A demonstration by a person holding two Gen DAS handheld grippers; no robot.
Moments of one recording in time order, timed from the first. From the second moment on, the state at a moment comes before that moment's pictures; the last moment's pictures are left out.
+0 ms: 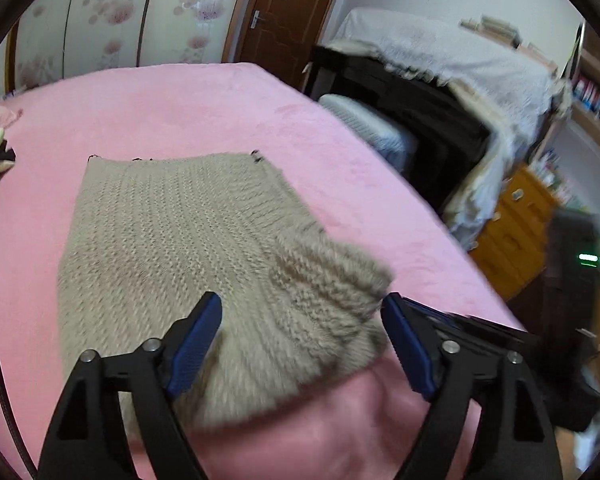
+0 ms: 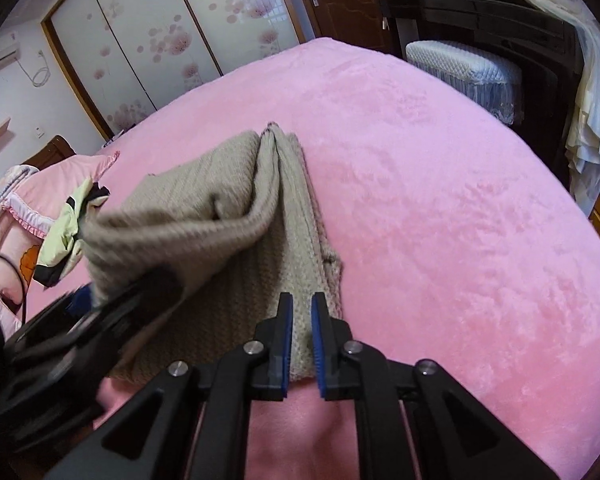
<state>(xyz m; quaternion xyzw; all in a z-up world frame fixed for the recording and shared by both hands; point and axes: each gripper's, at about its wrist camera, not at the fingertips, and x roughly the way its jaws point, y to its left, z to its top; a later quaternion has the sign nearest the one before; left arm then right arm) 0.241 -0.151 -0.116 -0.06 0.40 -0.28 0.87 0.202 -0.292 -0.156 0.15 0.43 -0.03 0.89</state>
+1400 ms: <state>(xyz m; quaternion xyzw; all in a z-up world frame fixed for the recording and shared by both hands) 0.316 -0.071 -0.154 -0.06 0.43 -0.08 0.90 0.282 -0.253 -0.125 0.07 0.43 0.08 0.90</state>
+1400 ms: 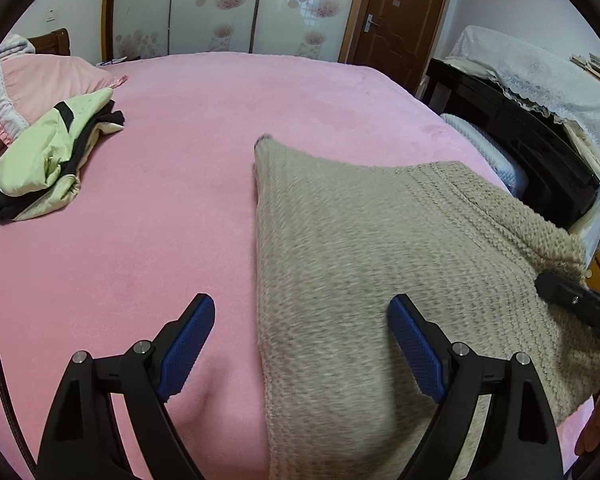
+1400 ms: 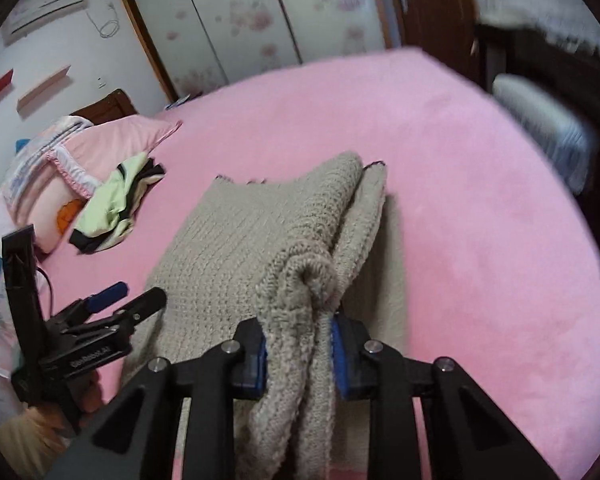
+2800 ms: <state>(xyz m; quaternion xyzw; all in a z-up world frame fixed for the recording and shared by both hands) 0.242 -0.074 -0.178 0.04 0.44 -0.02 0.90 0.212 -0.272 -0.182 -0.01 0.43 -0.01 0.90</state>
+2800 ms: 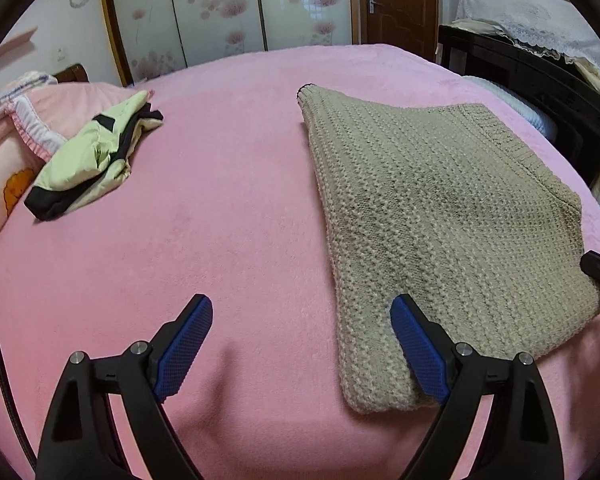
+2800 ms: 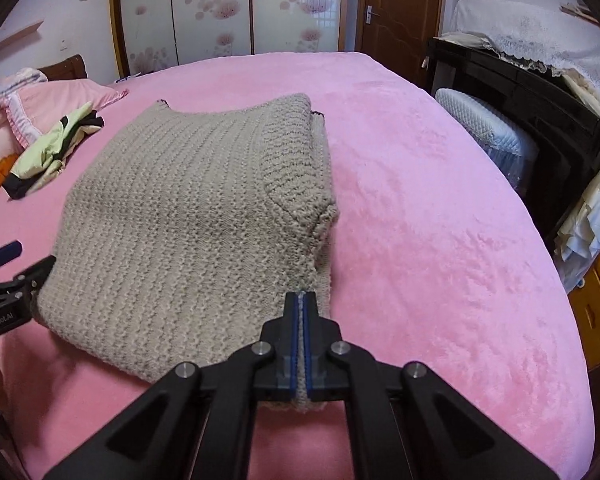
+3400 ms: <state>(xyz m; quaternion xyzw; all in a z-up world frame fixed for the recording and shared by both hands) 0.216 -0.074 -0.104 0.01 0.47 -0.04 0.88 0.175 -0.259 -0.125 0.08 0.44 0.05 0.89</state>
